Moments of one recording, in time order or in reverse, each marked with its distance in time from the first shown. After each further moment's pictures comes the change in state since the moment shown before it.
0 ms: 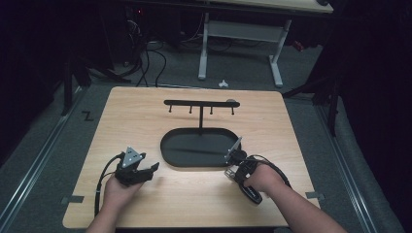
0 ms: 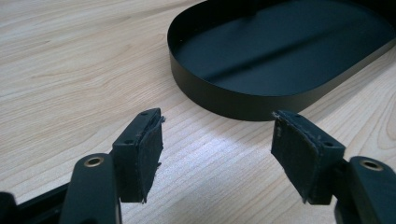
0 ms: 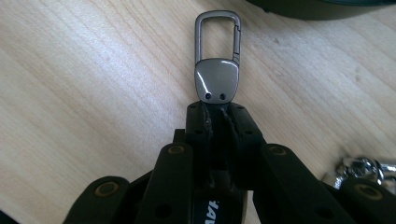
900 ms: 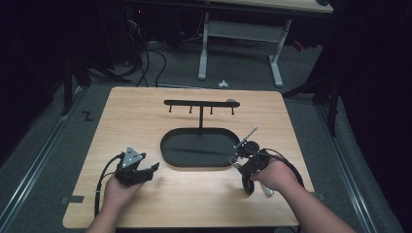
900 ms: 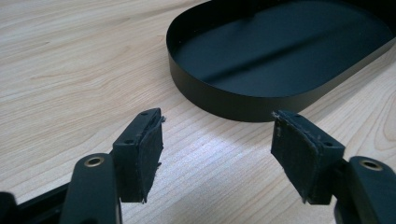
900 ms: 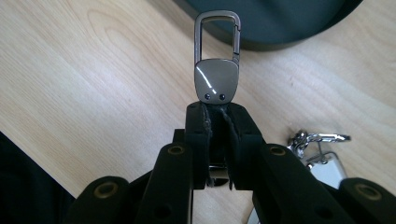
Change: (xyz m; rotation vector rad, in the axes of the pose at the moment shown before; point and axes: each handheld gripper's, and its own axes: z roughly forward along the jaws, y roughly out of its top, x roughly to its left) left arm 0.000 0.000 -0.001 -0.004 -0.002 -0.002; right arm 0.002 -0.018 -0.065 -0.173 -0.009 0.032
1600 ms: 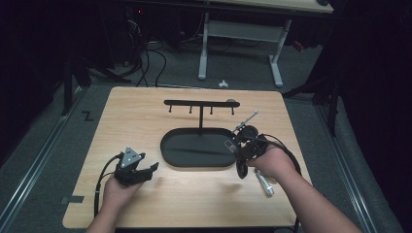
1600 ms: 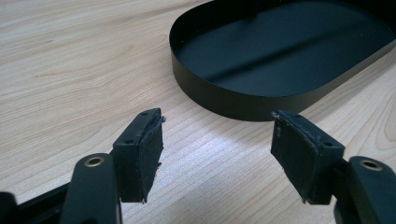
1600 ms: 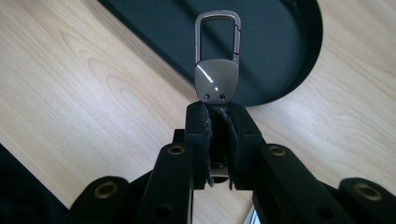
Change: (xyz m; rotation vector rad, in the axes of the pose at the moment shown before) left arm 0.001 -0.001 -0.001 -0.002 0.004 -0.005; right arm 0.000 0.030 -0.037 -0.115 -0.030 0.001
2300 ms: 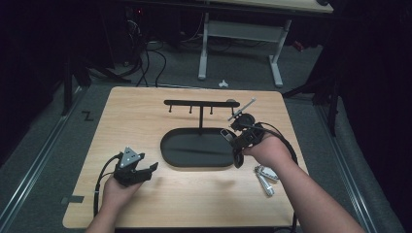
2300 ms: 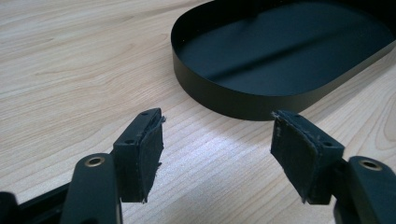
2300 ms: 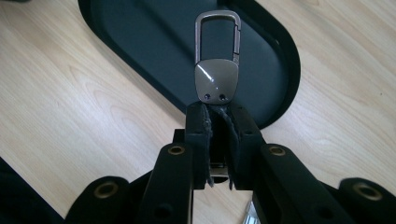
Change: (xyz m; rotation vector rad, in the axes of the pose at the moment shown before) left arm 0.002 -0.001 -0.001 -0.001 -0.004 -0.010; right arm -0.003 0.029 -0.016 -0.040 -0.012 0.002
